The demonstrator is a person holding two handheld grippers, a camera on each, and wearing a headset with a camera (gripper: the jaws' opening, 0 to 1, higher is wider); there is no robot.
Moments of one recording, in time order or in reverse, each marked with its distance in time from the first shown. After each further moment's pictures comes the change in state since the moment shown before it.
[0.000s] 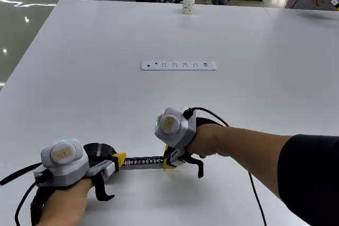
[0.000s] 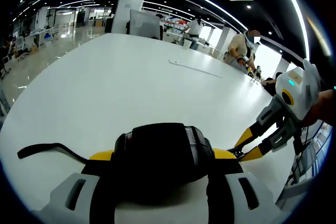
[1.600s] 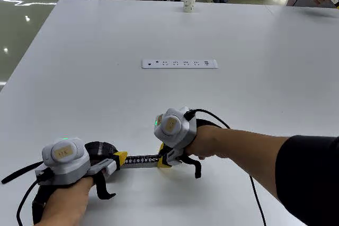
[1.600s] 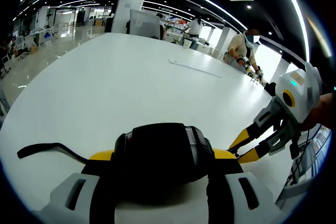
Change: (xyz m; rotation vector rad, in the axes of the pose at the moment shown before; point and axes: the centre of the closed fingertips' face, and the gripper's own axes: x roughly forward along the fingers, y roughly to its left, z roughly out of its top) left arm -0.001 -0.001 0.000 -0.003 0.002 -0.003; right arm 0.006 0.002 0.017 -0.014 -0.091 -0.004
